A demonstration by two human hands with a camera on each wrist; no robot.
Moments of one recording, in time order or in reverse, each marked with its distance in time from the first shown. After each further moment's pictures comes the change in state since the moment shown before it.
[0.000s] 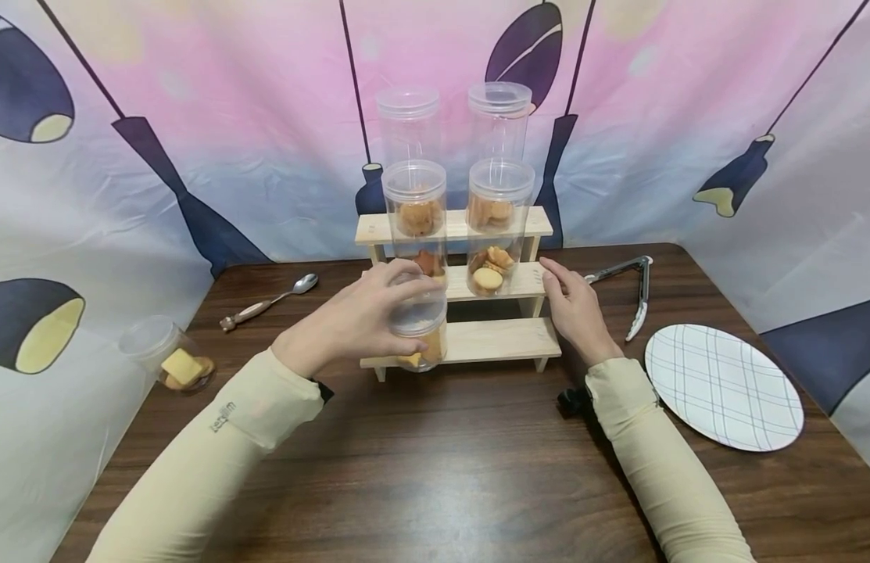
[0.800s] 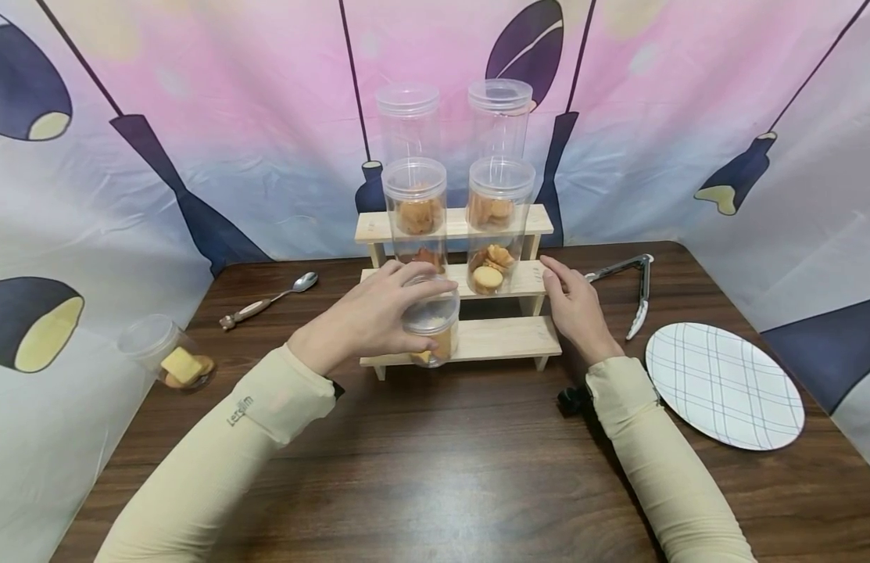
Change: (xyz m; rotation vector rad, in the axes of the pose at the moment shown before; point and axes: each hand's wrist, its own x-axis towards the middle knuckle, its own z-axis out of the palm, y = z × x) left_hand 0.012 0.005 0.008 0.072 -0.041 0.004; right_hand 0.000 0.001 0.001 0.014 0.006 0.000
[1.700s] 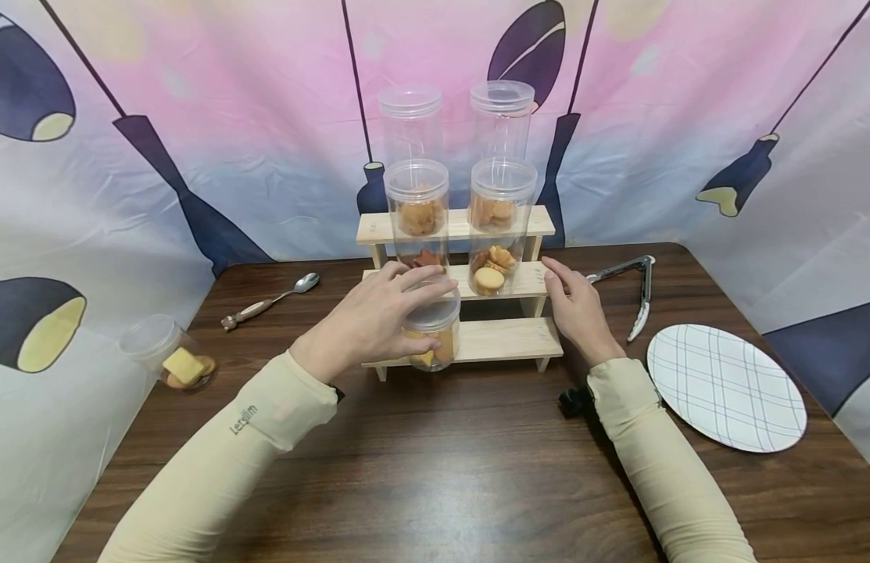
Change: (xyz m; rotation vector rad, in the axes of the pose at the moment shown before) left_hand -0.004 0.002 0.004 0.120 0.041 -0.017; right_hand 0.000 0.001 0.001 -0.004 0.001 0.005
